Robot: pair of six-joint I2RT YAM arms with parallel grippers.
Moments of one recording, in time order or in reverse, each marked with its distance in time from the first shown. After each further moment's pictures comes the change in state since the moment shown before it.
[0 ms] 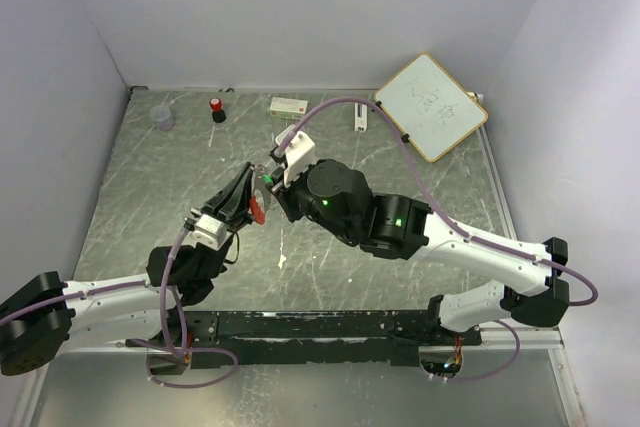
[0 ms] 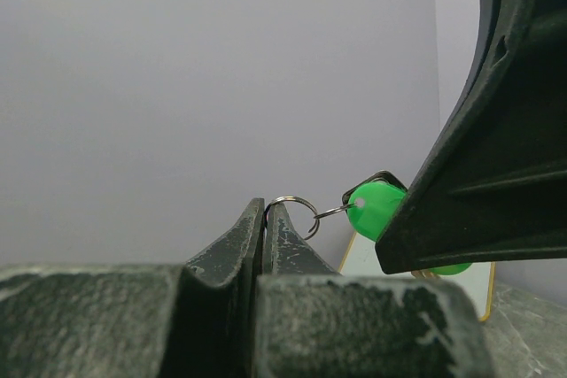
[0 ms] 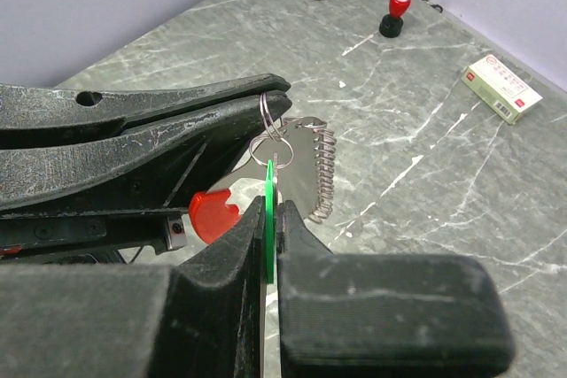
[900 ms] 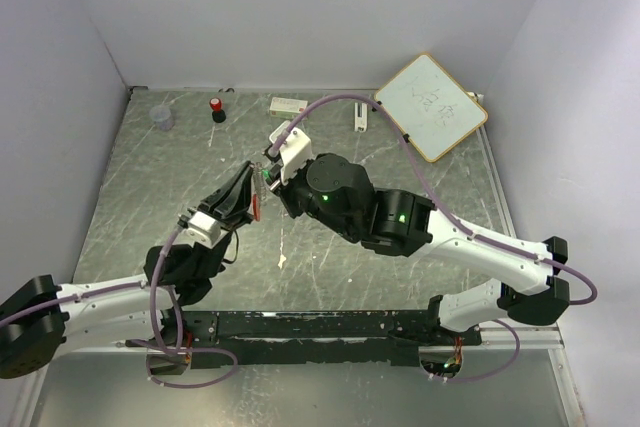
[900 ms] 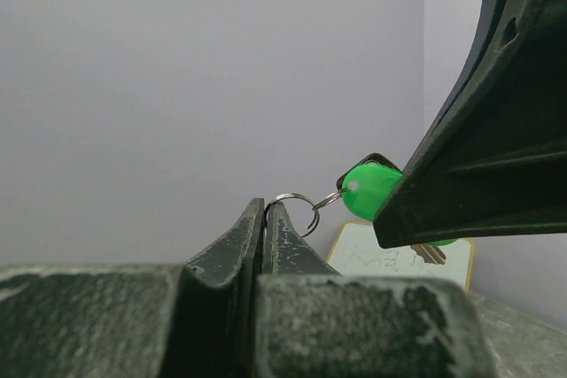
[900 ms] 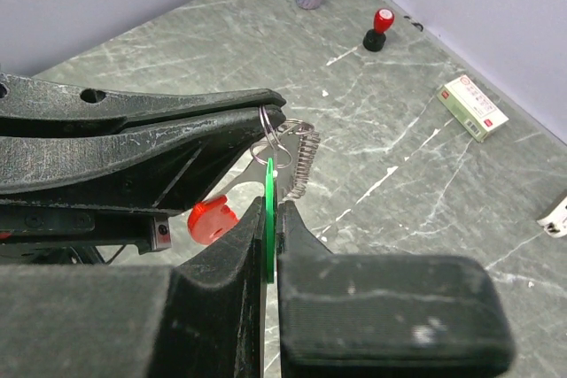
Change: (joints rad) left arm 0.000 -0.021 0.011 -0.031 0.000 -0.056; right arm 0.006 0.025 0.086 -0.066 0.011 -0.089
